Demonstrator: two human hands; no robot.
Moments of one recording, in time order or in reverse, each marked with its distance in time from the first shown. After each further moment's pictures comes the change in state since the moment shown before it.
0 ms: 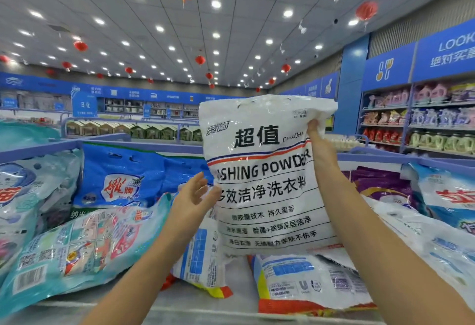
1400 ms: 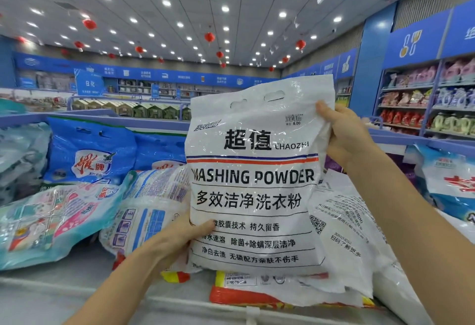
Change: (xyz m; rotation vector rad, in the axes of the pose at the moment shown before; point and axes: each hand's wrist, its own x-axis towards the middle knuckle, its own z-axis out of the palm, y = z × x) left_hand -0.018 -0.063 0.061 -0.264 -0.309 -0.303; right_hand 0.069 0.016 -0.081 0.224 -0.288 0.025
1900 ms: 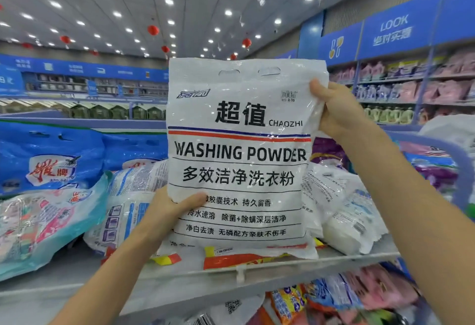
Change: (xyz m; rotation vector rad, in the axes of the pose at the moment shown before) left_hand -0.038 0.040 0.017 0.077 0.024 0.281; right_hand -0.057 -0.064 0.004 -0.170 0.147 -0.101
